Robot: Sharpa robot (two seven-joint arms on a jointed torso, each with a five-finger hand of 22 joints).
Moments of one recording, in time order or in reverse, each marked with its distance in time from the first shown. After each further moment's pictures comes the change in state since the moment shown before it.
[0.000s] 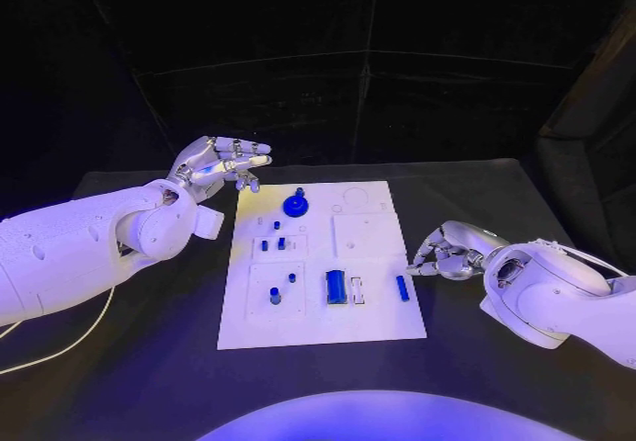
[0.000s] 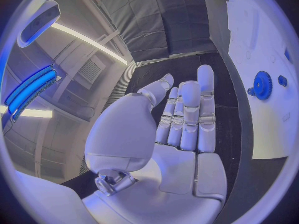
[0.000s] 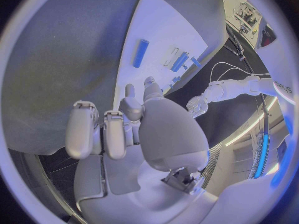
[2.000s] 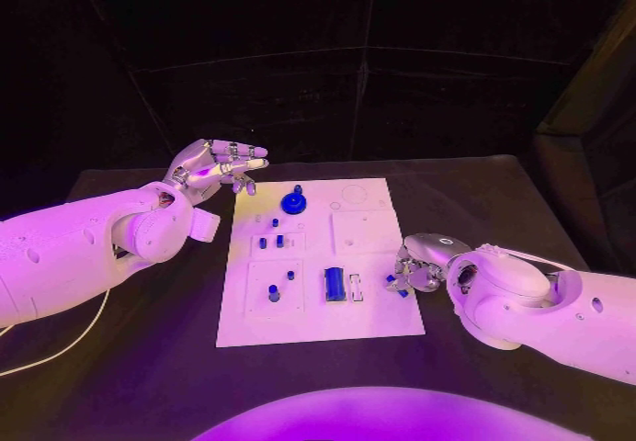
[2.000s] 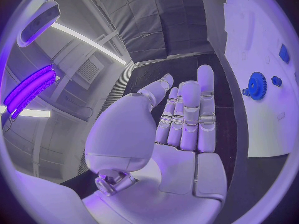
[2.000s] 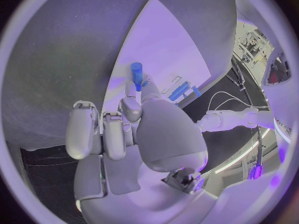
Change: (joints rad) left arm -0.001 -0.003 -0.018 -0.001 0.000 0.007 -0.005; left_hand 0.000 0.000 -0.003 0.003 0.000 0.000 0.000 0.000 0.000 -0.004 0.004 0.000 0.000 -0.003 0.004 0.000 -0.003 0.000 0.000 0.000 -0.004 -0.002; right arm -0.058 0.141 0.010 -0.043 -0.245 0.157 -0.110; right_hand 0.120 0.046 0.029 -0.075 -0.007 0.052 -0.012 -0.031 0.046 -0.004 -0.004 -0.008 0.004 0.000 0.000 0.000 0.001 0.000 0.000 0.007 0.004 0.010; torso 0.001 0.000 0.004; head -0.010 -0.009
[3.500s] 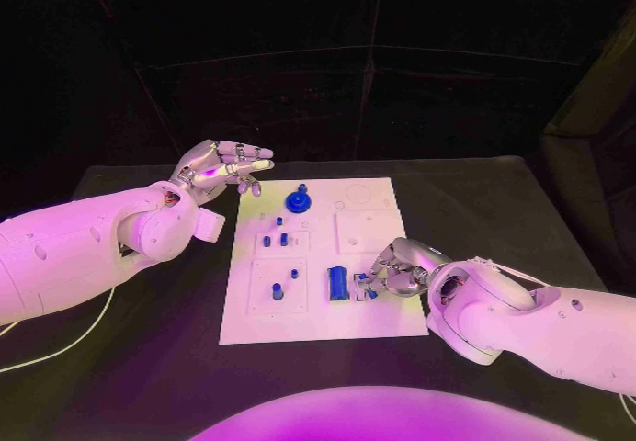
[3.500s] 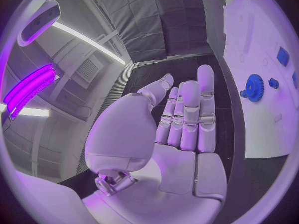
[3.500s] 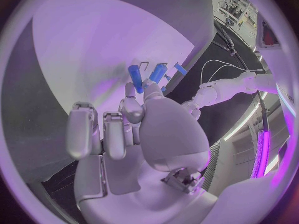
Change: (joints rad) left arm -0.004 -0.005 -0.001 0.008 0.000 0.007 -0.006; left_hand 0.000 0.000 0.000 0.000 0.000 0.000 0.000 0.000 0.000 0.000 0.000 0.000 0.000 0.000 0.000 0.000 0.000 0.000 0.000 0.000 0.000 -0.001; right arm -0.016 0.081 -0.013 0.021 0.270 -0.242 0.033; right_hand -0.088 -0.040 0.059 0.095 0.176 0.016 -0.006 -0.045 -0.037 0.013 -0.006 0.018 0.027 -0.002 0.002 0.012 0.000 -0.016 0.000 0.000 0.015 0.024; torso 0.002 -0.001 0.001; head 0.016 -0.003
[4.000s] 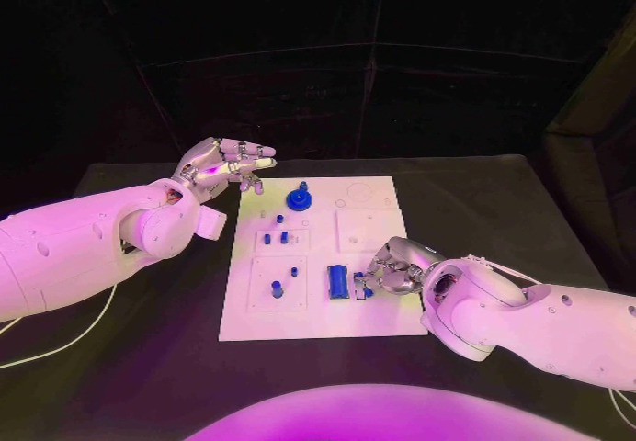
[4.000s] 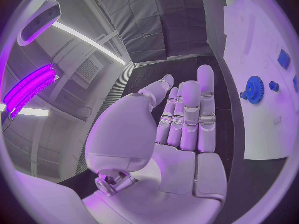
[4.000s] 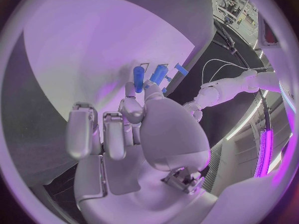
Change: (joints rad) left arm 0.000 -0.001 0.000 0.003 0.000 0.003 -0.003; left_hand 0.004 0.004 0.000 0.000 0.000 0.000 0.000 0.000 0.000 -0.004 -0.004 0.000 0.000 0.000 0.000 0.000 -0.003 0.000 0.000 0.000 0.000 -0.001; right arm 0.000 0.031 0.000 -0.022 0.018 0.008 -0.014; right_hand -0.021 0.008 0.004 0.022 0.004 0.013 -0.002 0.000 0.003 0.000 0.000 0.000 -0.004 0.004 -0.004 0.000 0.000 0.000 -0.003 -0.003 0.004 0.003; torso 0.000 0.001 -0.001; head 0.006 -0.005
